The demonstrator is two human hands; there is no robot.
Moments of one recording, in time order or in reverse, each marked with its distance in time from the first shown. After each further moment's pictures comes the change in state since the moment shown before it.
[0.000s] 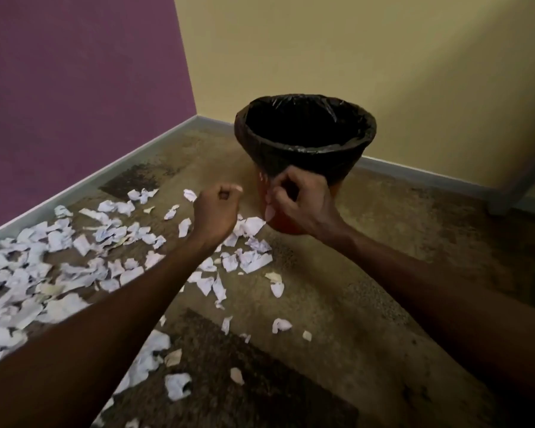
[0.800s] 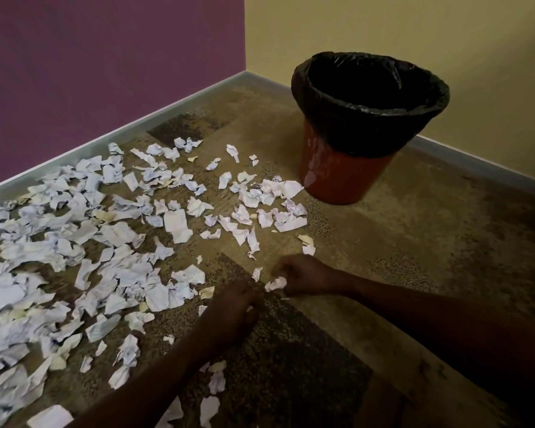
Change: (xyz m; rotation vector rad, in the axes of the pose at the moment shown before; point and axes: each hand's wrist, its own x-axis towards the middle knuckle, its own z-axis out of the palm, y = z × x) left_hand -0.198 -0.168 -0.034 0.615 -0.529 0.252; right_hand -0.149 0.029 0.095 -0.014 -1.046 0.252
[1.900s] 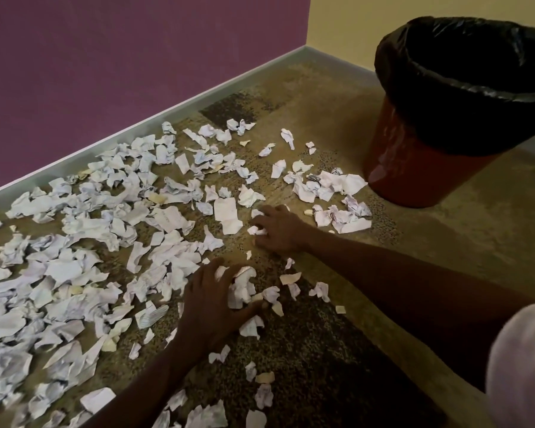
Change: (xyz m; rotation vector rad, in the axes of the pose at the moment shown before) left_hand -0.048 -0.069 -0.039 0.154 0.249 -0.492; right_hand 0.171 -0.088 0.014 -0.483 -0.091 -0.092
